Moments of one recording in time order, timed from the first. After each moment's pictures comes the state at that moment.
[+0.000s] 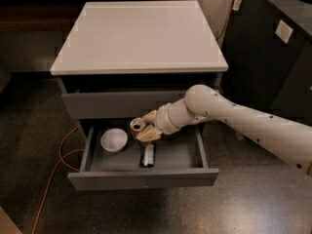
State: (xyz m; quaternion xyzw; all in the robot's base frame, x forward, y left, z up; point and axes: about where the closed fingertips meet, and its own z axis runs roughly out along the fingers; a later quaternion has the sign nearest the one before) arm 0.609 0.023 0.644 -0.59 0.69 0.23 0.34
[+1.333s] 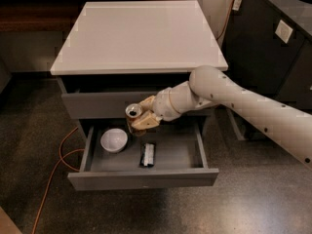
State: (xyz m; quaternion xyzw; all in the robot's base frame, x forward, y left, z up) arm 0.605 0.033 0.717 -0.60 0.67 0.26 0.36
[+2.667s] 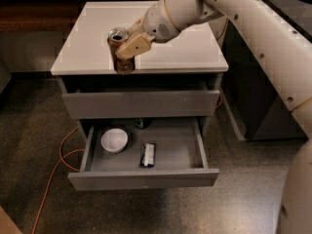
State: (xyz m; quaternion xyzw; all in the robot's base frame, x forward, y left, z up) arm 0.650 0.054 0.946 -0.61 0.64 0.27 0.38
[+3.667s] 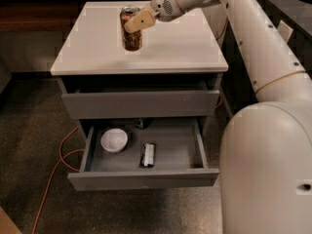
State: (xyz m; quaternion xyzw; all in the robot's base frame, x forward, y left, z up) arm 0.746 0.031 0.972 -0.50 0.71 0.29 0.41
